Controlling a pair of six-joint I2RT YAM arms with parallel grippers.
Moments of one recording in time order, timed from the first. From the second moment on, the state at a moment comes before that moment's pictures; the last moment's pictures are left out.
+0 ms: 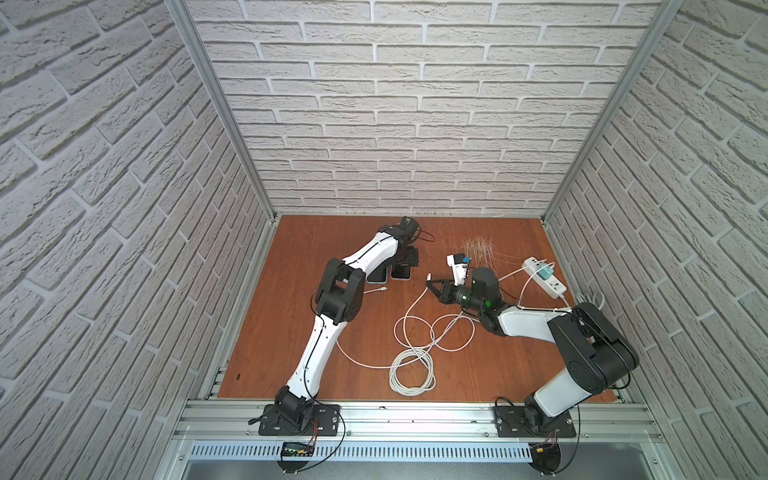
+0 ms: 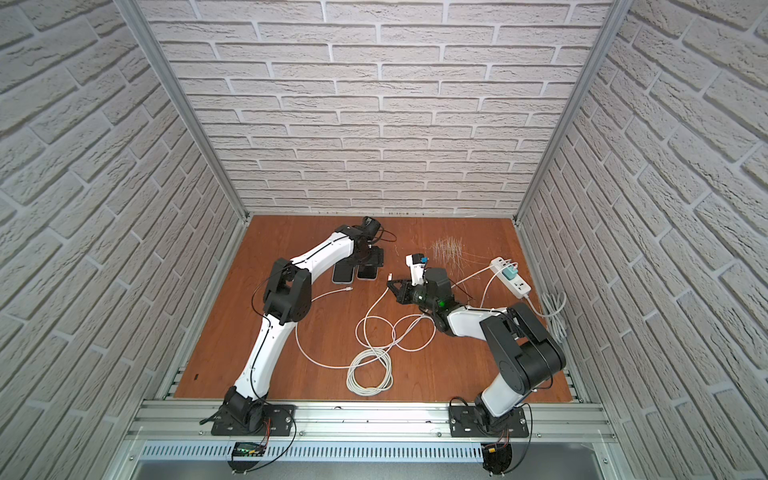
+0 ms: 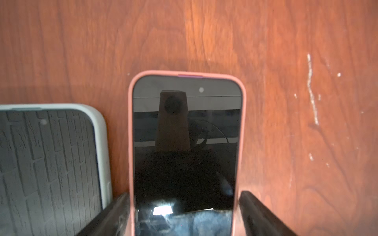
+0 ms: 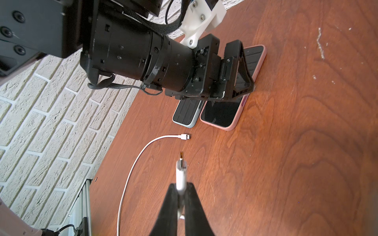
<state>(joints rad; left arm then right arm) -0.50 2.48 2.18 -0.90 -0.08 -0.48 0.48 1.61 0.61 0.66 -0.46 0.64</state>
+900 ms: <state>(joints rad) -0.54 2.66 2.51 -1.12 -0.21 -0.51 0.48 1.61 0.62 0.66 -0.46 0.64</state>
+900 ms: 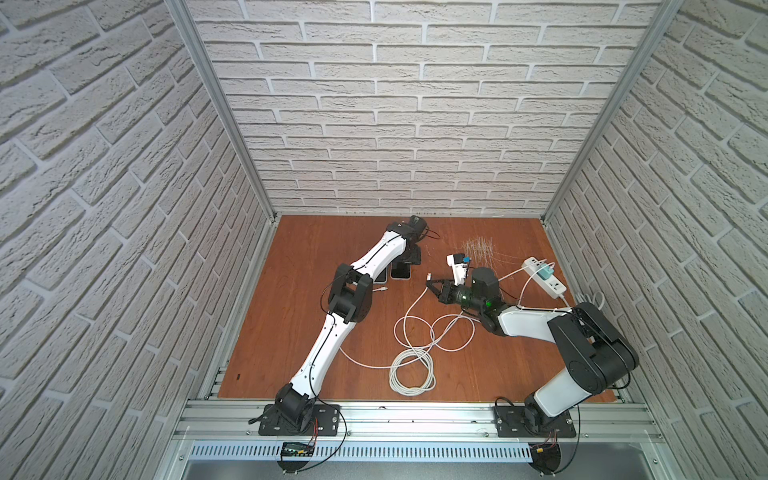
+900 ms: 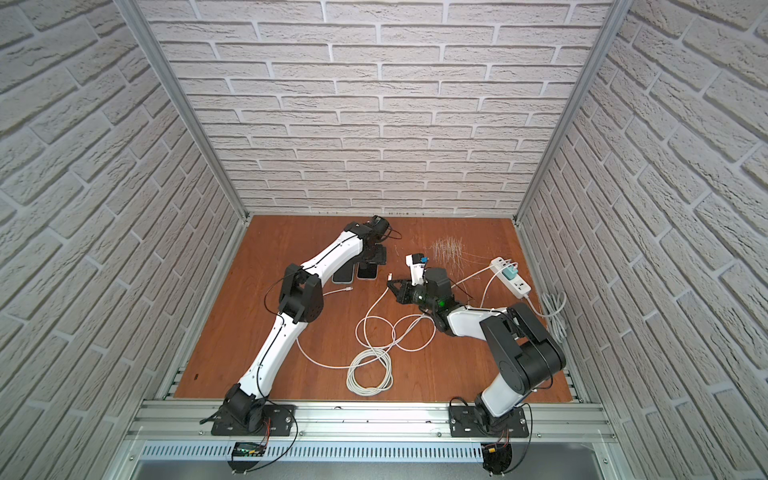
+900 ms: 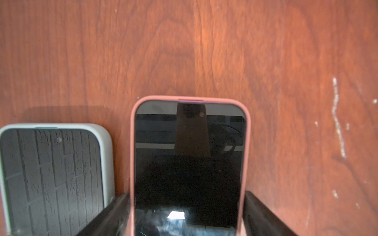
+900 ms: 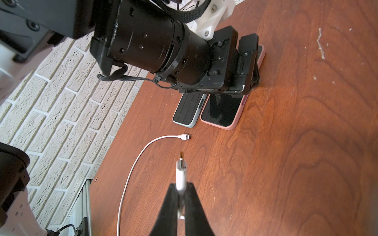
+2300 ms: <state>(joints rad) -0.55 2.01 1.81 -0.67 -0.27 -0.74 0.56 1.70 0.74 0.57 -0.56 0.56</state>
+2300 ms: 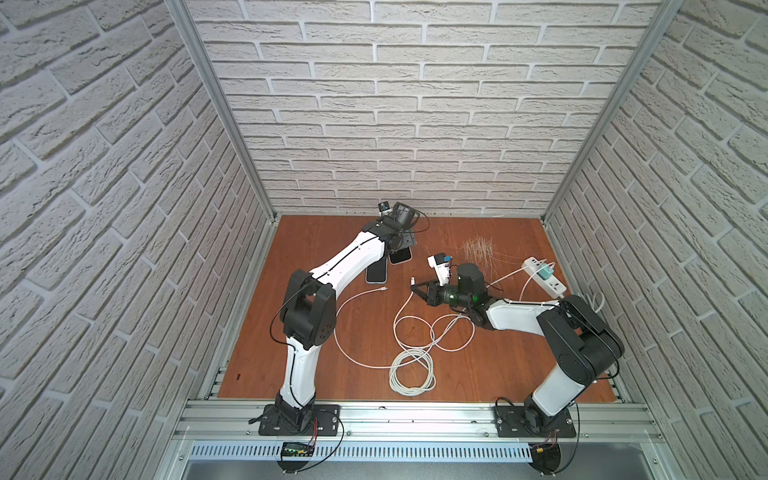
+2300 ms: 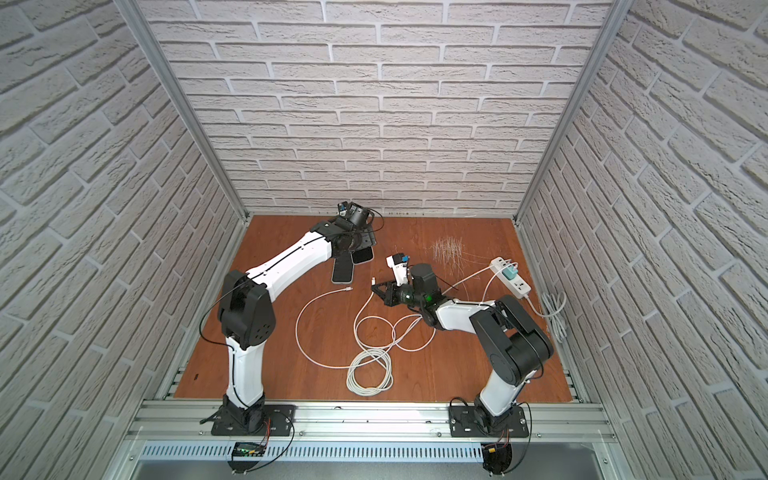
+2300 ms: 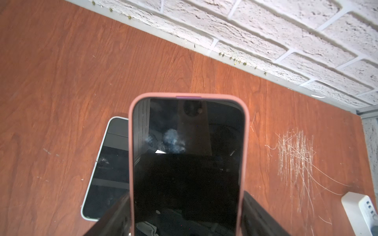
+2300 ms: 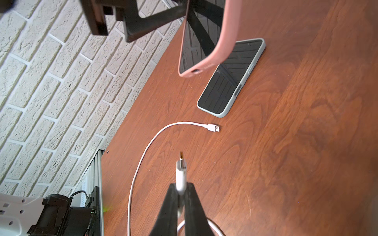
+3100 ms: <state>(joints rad) -0.58 1.95 1.69 -0.62 -0.19 -0.77 0.56 1.80 0.82 0.54 -0.61 0.58</state>
